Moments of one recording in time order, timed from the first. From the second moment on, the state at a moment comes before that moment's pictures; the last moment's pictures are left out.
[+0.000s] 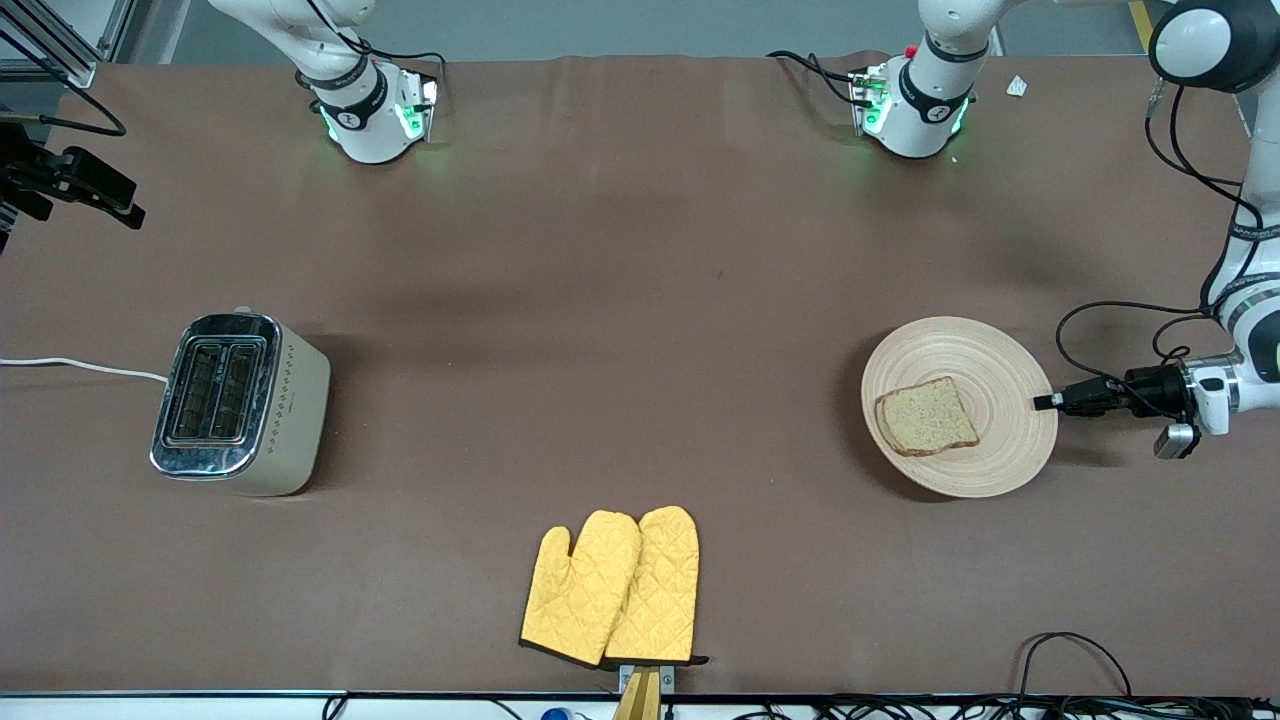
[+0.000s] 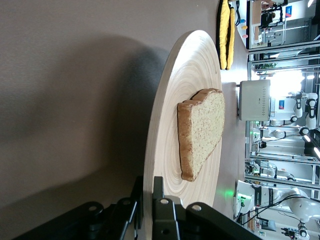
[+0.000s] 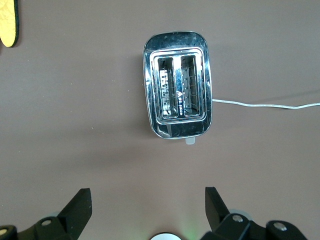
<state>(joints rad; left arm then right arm) 0.62 0.89 -0.13 -1.50 -0.79 1.64 0.95 -0.13 -0.09 0.11 -1.57 -0.02 1.44 0.07</state>
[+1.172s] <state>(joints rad) 0.57 0.92 -0.18 -1.25 -0.79 1.62 0.71 -0.13 -0.09 0.12 -1.57 -0.02 1.44 0.07</state>
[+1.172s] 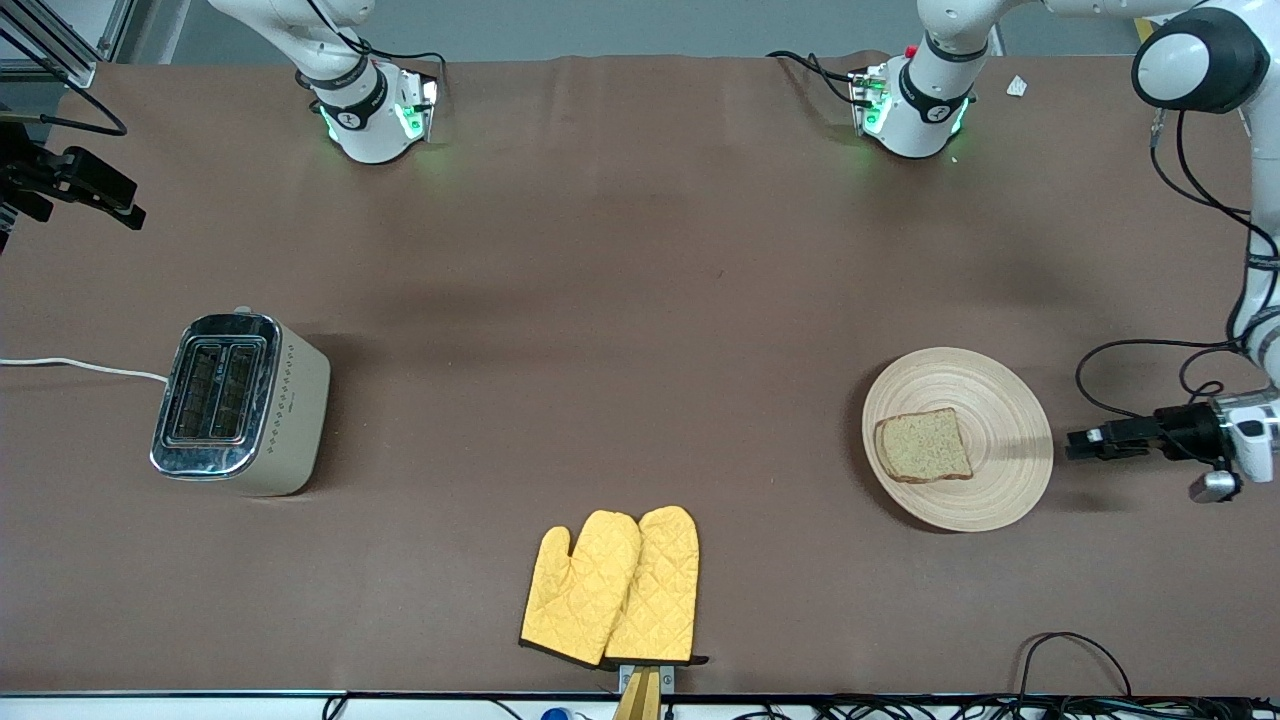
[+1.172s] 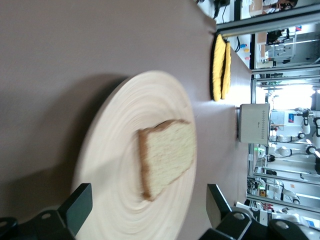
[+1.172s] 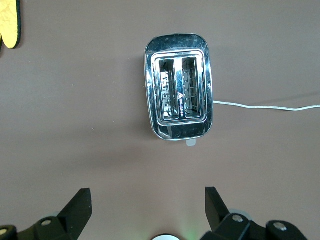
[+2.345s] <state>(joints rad) -0.01 0.38 -0.19 -1.24 -0.09 1.59 -0.21 -0.13 -0.09 0.11 -1.57 -0.01 1.44 0.07</state>
